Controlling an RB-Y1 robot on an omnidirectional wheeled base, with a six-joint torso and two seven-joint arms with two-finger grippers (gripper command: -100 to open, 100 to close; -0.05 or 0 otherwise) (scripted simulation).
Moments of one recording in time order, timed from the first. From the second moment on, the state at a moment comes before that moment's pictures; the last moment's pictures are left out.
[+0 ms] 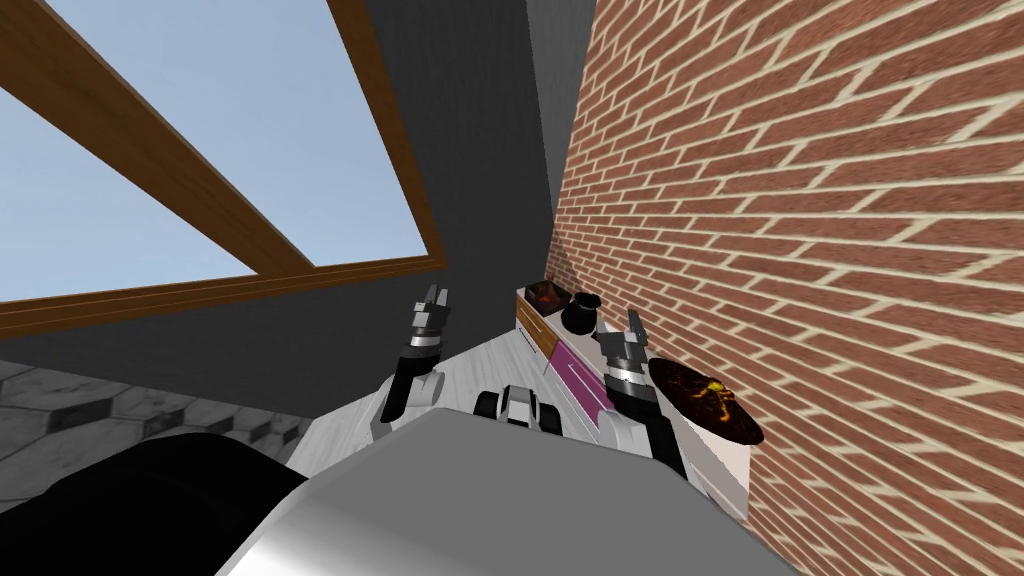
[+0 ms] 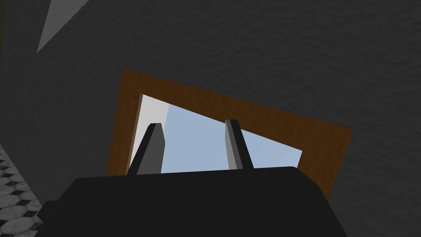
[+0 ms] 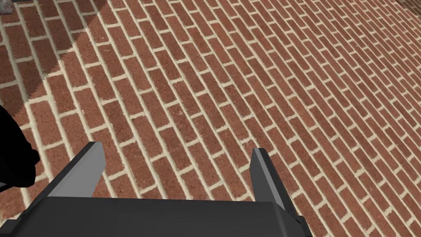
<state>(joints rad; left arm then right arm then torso) 0.50 0.05 0.07 -2.26 -0.07 -0.48 0.16 0.50 -0.08 0.09 -2.17 -0.10 -0.43 -0.14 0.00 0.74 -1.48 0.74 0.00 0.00</state>
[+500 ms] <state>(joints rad) 0.50 0.05 0.07 -2.26 -0.07 -0.48 0.16 0.46 -0.12 0.09 -2.09 -0.20 -0.32 -0.27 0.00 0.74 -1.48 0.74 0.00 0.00</state>
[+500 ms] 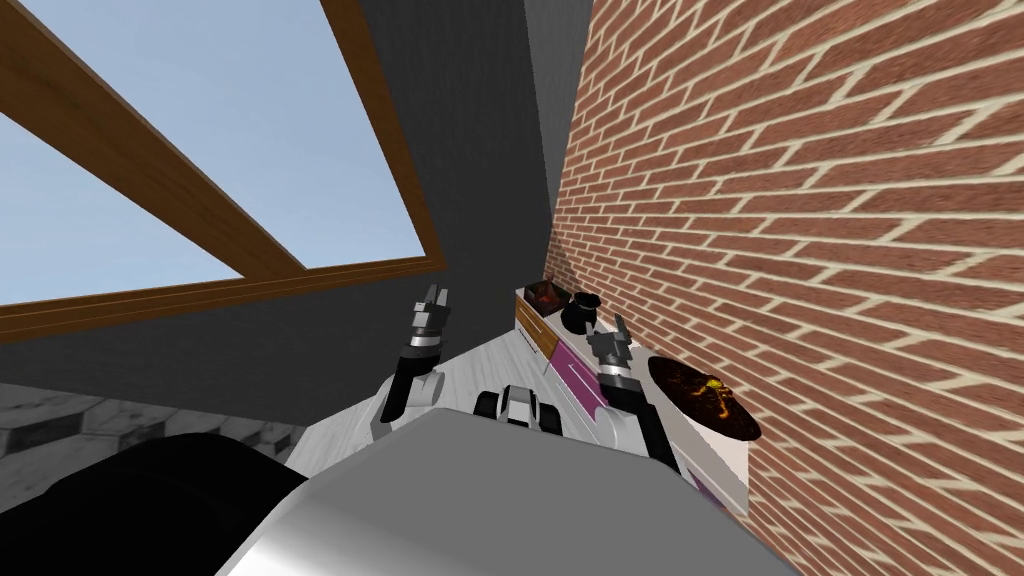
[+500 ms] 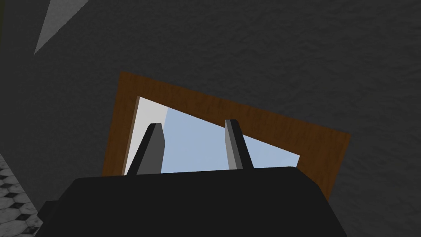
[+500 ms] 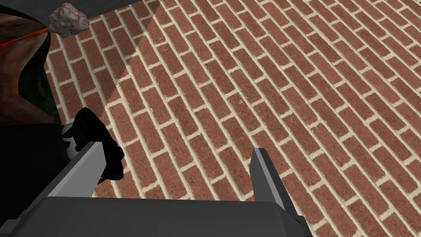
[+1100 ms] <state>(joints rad) 0.50 0.05 0.07 -2.26 -0.07 -0.48 0.16 0.40 -0.13 0.11 -1.96 -0.31 -0.19 -0.42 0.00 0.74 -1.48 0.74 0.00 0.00</state>
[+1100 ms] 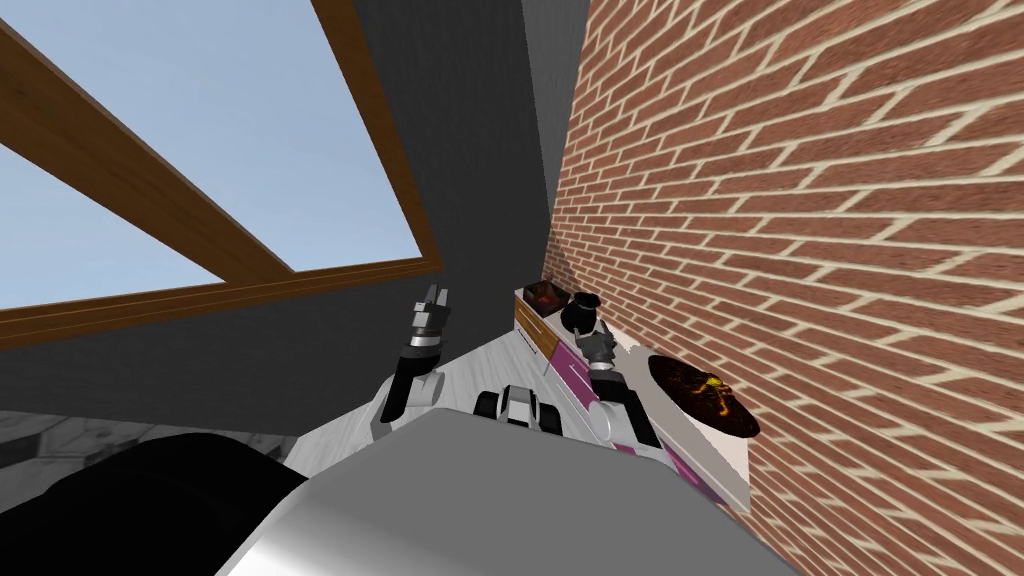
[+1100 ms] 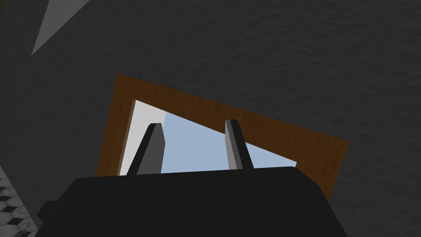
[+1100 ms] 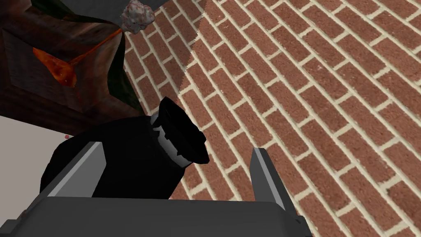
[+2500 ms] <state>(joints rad) 0.50 0.05 0.07 -2.26 -0.07 -0.48 0.16 0.25 -0.16 0.12 -1.69 -0.58 0.14 -0.80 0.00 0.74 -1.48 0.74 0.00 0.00</state>
